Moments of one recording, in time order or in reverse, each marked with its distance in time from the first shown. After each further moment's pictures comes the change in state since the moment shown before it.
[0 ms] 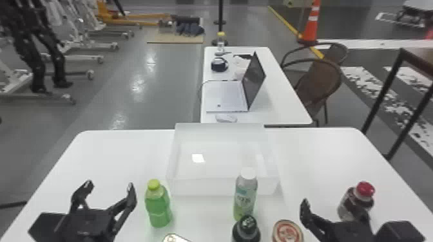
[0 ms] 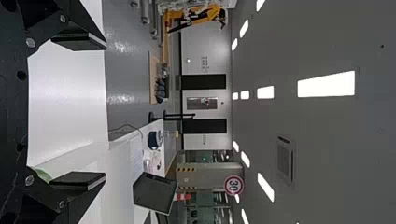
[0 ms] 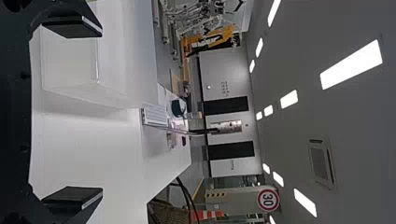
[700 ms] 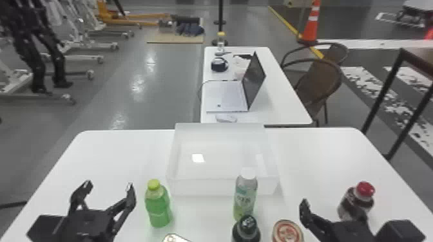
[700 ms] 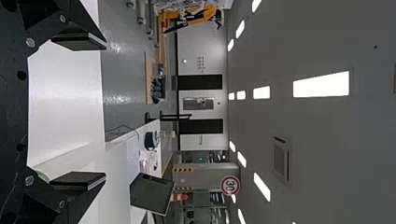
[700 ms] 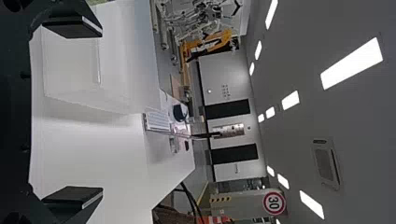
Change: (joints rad) left arm -0.001 0.000 0.002 0.014 0.001 -0.030 0.000; right arm -0.009 -0.008 0.000 0.010 -0.042 0.010 0.025
